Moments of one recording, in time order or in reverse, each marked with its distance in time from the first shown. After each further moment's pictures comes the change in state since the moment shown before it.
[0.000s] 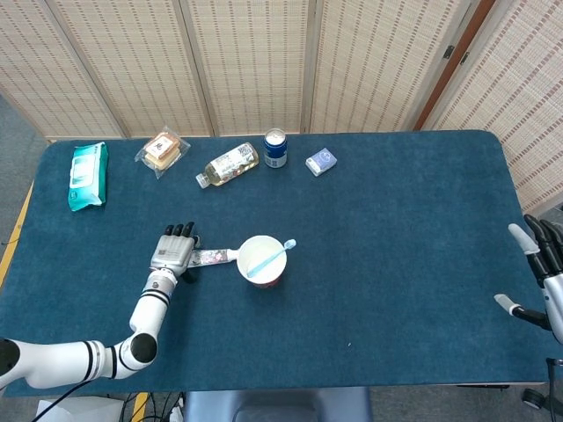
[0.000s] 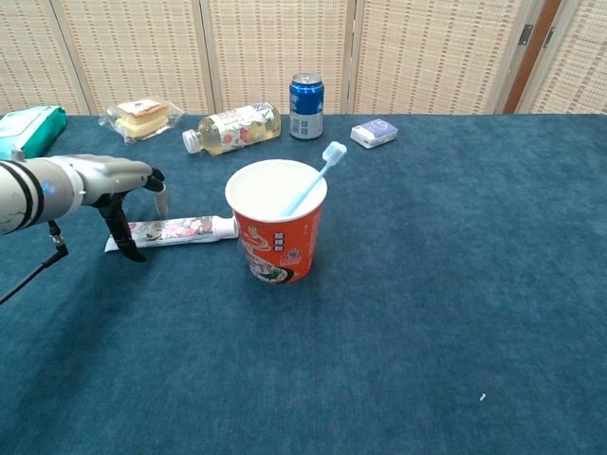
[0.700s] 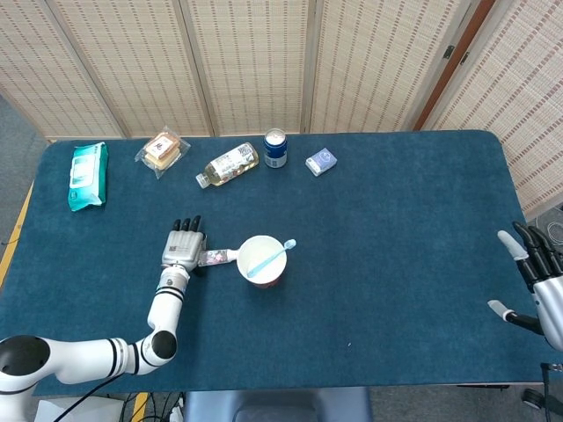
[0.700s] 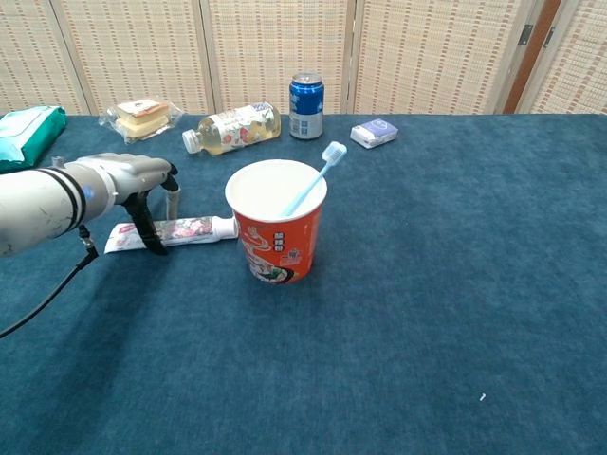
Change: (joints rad) left arm -0.031 -0.122 -0.034 0.125 -0.006 0.053 0.004; right arm 0.001 -0.009 -0.016 0.002 -0.024 -0.022 -0.008
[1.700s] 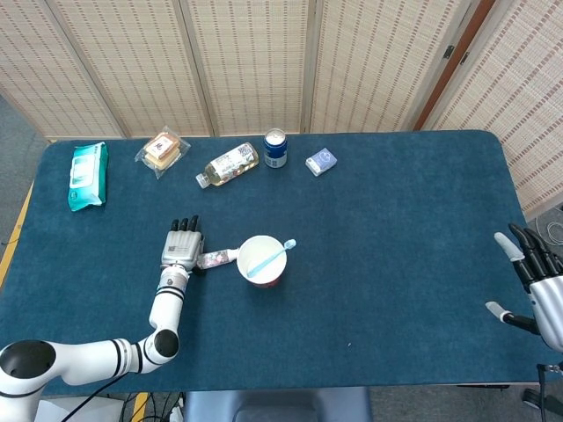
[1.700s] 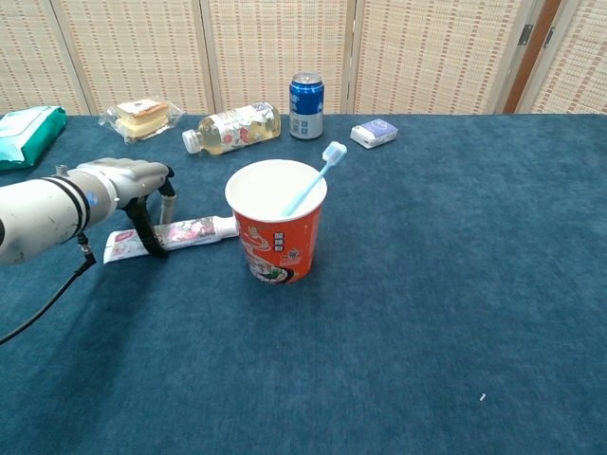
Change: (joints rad) left arm 0.026 -0.045 -0.021 0.070 0.028 -0.010 -0.003; right arm 0.002 -0.015 -0.007 0.017 0.004 -0.015 0.014
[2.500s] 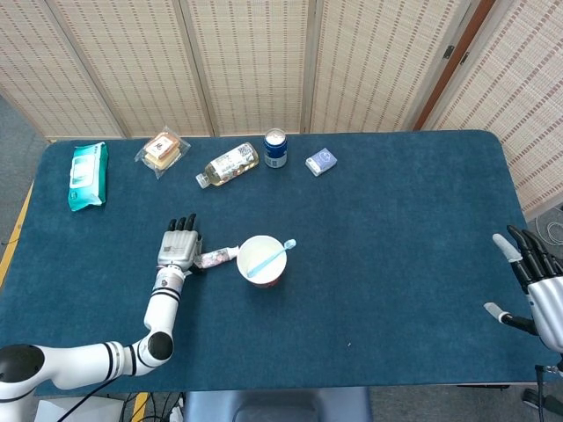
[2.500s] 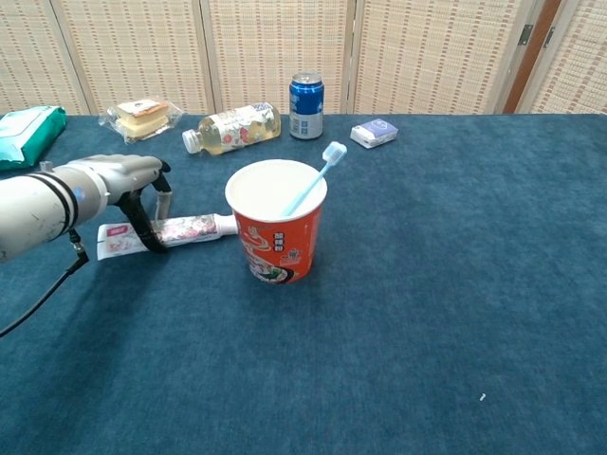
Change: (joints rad) left arm 0.043 0.033 -0.024 -0.050 0.054 0.007 -0.058; right arm 0.002 -0.012 -0.003 0.011 -0.002 -0.004 0.005
